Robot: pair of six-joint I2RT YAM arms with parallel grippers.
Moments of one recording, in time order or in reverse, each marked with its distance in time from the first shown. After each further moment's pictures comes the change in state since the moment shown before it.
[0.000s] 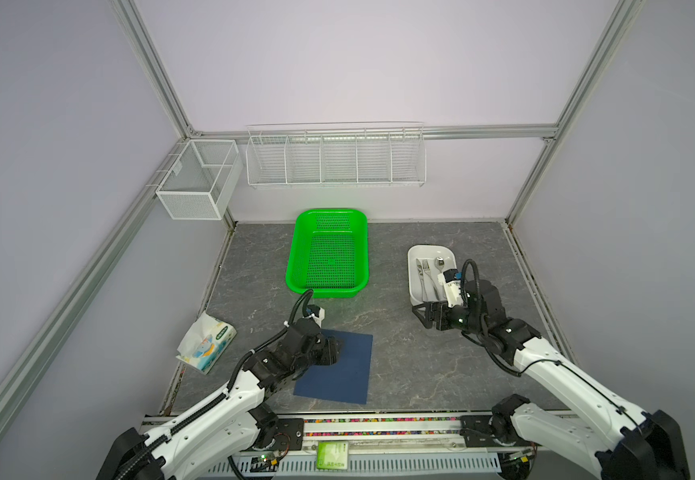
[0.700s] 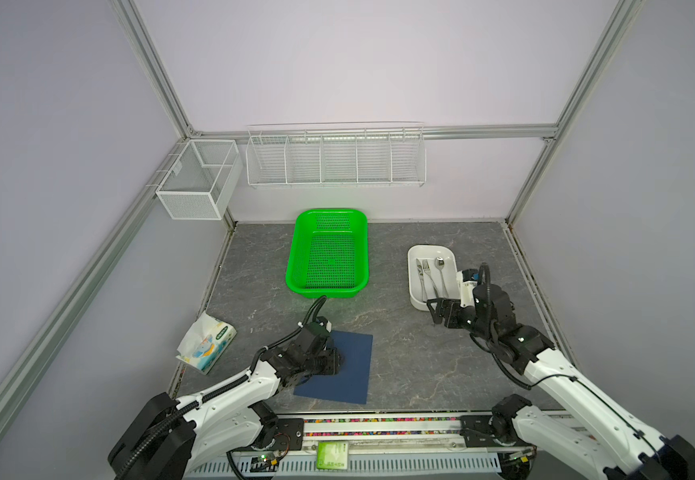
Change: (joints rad) left arm -0.016 0.182 -0.053 0.054 0.097 -0.026; right arm 0.004 -0.140 0.001 -0.092 0.293 0.091
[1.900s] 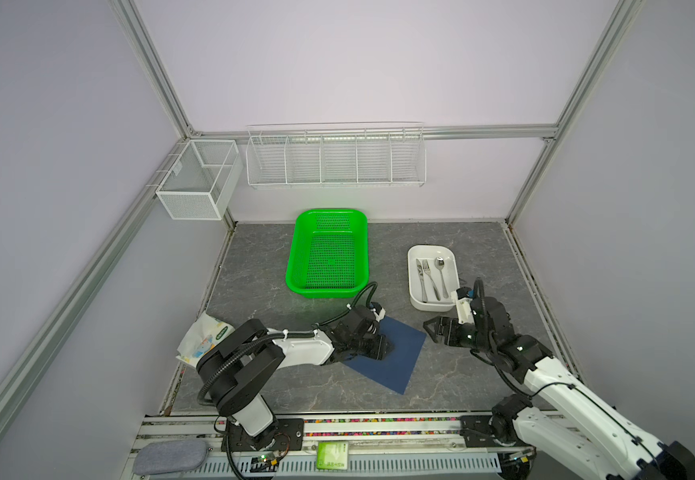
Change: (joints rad) left arm -0.167 0.565 0.326 0.373 0.118 0.113; right arm 0.003 -0.023 -0.109 -0.074 -0.248 0.073
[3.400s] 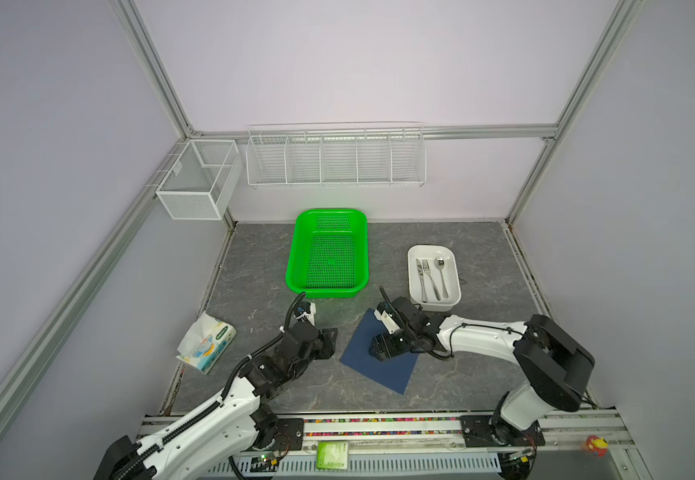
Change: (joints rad) left arm 0.150 -0.833 -0.295 -0.357 -0.425 -0.135; right arm 0.389 0.780 0.282 0.192 -0.003 -0.076
